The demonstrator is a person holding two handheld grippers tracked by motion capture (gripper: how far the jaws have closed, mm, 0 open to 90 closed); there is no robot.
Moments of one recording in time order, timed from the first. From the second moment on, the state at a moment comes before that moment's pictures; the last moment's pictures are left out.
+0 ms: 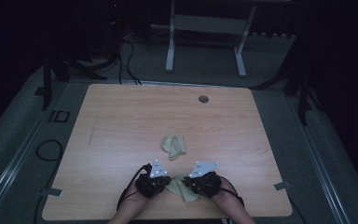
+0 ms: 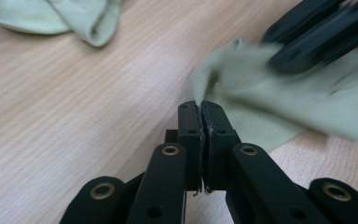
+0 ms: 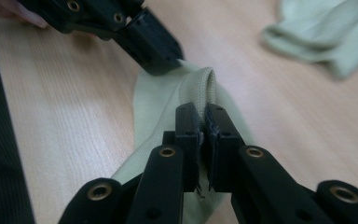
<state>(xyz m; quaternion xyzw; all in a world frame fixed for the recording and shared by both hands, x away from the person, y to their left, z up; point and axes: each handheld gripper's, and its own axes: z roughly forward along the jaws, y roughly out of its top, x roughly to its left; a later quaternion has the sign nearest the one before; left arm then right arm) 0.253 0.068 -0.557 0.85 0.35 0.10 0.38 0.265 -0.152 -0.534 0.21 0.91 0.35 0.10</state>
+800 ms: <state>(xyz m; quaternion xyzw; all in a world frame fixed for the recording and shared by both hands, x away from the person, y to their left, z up) 0.232 0.088 -0.556 0.85 0.38 0.09 0.37 0.260 -0.229 -0.547 0.33 0.87 0.36 0.08</state>
